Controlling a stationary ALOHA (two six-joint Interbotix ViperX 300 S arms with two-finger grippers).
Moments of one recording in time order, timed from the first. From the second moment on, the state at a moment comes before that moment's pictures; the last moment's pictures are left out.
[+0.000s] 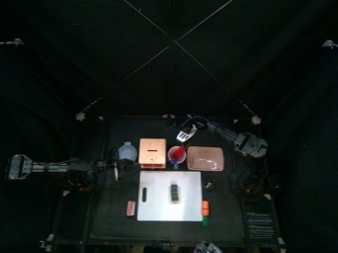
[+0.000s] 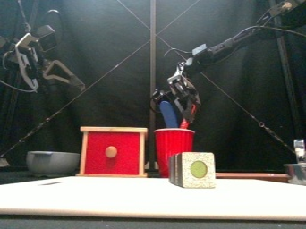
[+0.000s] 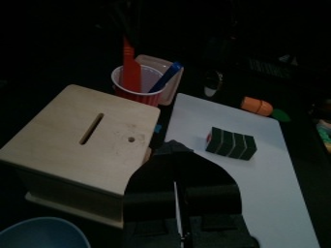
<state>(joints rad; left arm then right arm) 0.17 -0.75 1.26 -0.18 -0.31 0.00 -0.65 0.31 -0.15 0.37 1.55 -0.05</state>
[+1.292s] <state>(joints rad) 0.17 -0.75 1.26 -0.19 -0.31 0.00 -0.64 0.11 -0.25 0.34 1.62 -0.05</state>
